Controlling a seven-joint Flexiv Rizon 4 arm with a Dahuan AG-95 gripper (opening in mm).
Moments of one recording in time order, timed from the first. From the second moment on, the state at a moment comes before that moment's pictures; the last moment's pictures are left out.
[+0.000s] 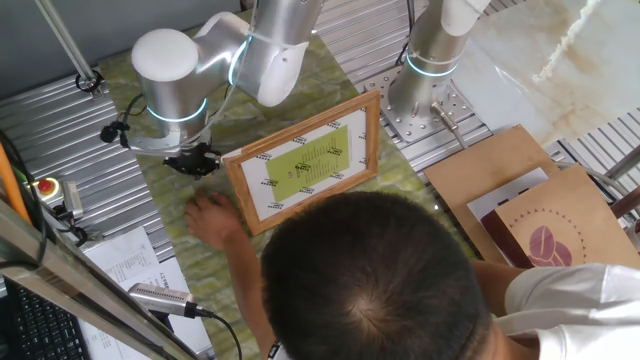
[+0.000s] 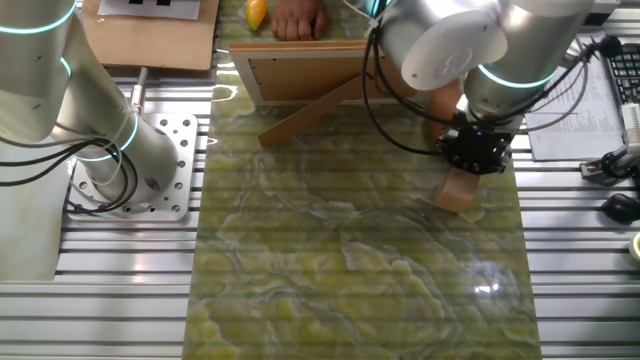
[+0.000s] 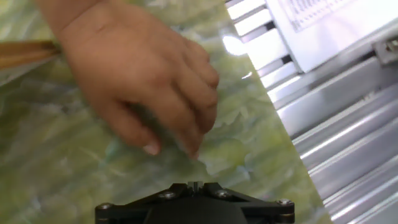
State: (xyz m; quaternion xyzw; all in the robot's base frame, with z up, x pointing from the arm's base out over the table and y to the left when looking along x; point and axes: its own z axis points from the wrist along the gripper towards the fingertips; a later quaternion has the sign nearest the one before) arm 0.621 -0.028 0.035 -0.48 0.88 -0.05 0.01
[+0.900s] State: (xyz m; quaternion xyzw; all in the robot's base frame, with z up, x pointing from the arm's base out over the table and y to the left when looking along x) arm 0.636 -0.039 0.021 -0.44 0.89 -0.07 0.04
